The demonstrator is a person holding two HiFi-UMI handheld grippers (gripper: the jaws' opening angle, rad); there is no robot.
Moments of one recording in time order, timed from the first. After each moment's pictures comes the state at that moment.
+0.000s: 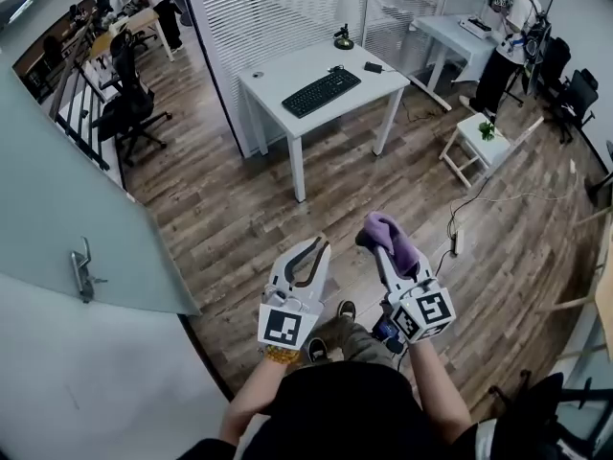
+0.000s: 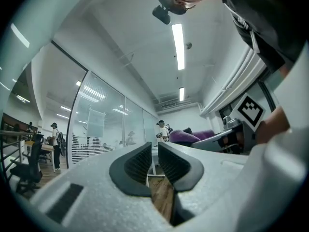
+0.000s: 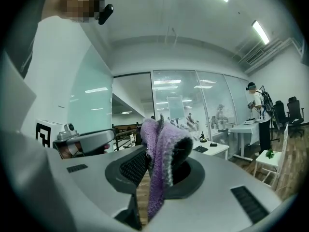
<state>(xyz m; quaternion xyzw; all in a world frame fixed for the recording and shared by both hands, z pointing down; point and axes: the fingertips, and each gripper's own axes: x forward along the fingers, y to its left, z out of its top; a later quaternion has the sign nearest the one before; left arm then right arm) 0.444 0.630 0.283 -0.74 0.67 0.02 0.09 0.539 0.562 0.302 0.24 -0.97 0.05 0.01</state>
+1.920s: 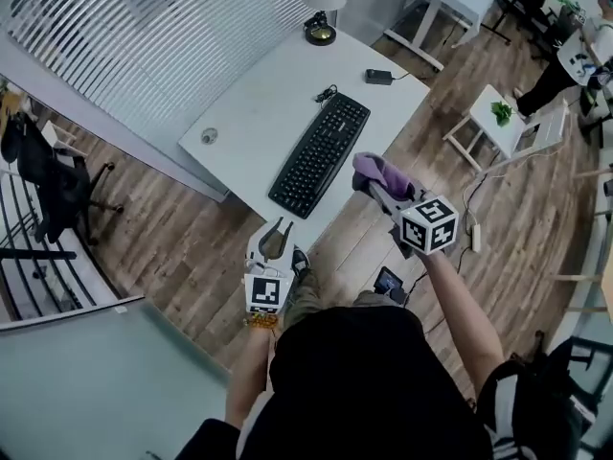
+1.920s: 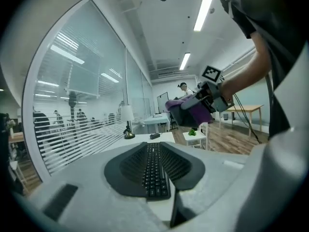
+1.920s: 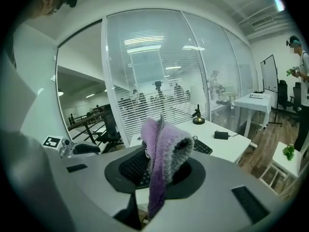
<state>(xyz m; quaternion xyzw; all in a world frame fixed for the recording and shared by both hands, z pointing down) -0.006 0.069 0.477 -0.79 0.60 -0.12 0.00 0.144 -0.064 0.427 0.28 -0.93 0.15 0.18</state>
